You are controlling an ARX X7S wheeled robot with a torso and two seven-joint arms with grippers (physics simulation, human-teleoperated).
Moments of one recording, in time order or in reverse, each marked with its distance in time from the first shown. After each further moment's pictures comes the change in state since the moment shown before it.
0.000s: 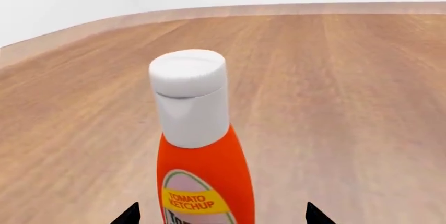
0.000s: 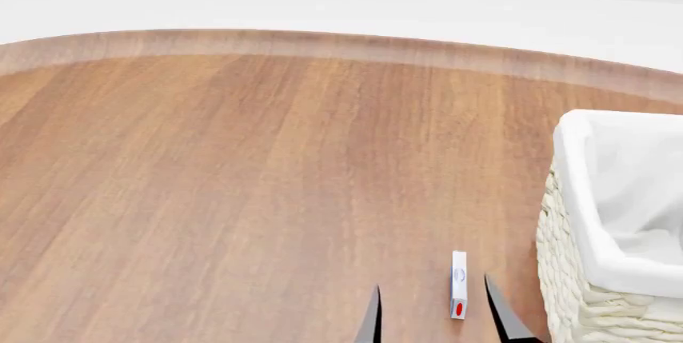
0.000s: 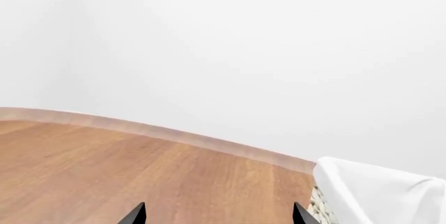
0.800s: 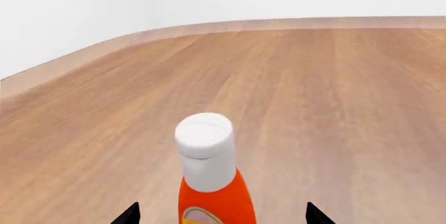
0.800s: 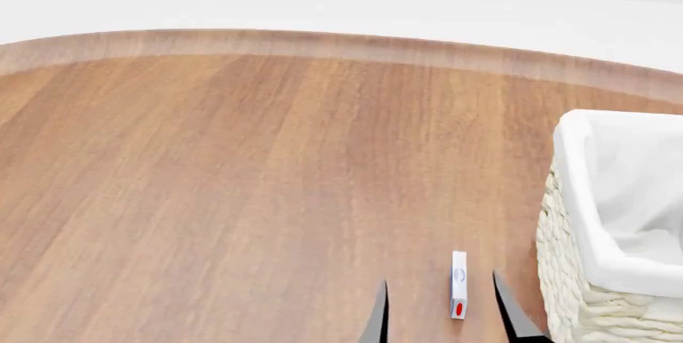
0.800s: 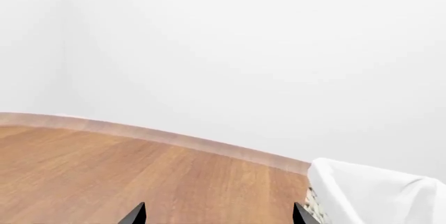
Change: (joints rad) left arm 0.163 0.060 -0.053 0.379 0.016 -0.194 -0.070; right arm -0.003 -0.013 0.025 -0.009 -0.003 0.005 -0.009
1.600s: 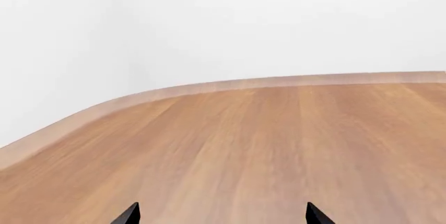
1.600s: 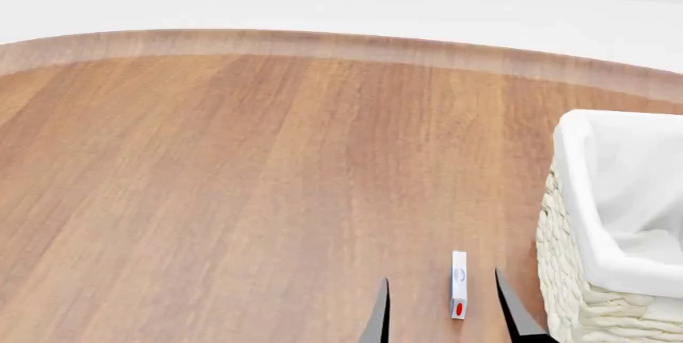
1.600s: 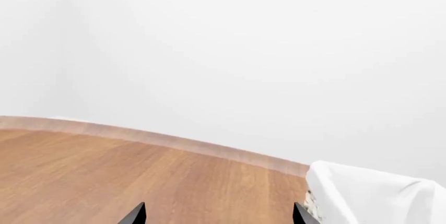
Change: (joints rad) left arm 0.055 0.027 -0.004 0.295 0.023 -0.040 0.040; right arm -0.002 -0.013 0.014 -0.013 -0.010 0.006 -0.015
